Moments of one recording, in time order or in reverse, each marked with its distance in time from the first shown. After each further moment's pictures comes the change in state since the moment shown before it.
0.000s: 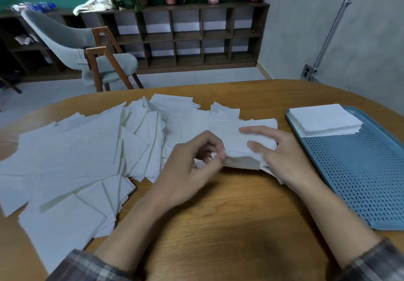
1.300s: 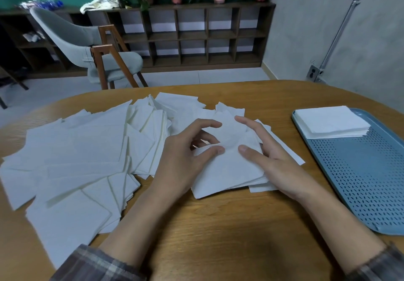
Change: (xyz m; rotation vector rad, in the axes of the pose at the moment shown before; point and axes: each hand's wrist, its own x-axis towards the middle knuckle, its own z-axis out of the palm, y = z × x) left_hand 0.007 -0.001 -0.005 0.102 0.241 -0.058; right_hand -0.013 -0.023 0.016 0.179 -0.292 0.002
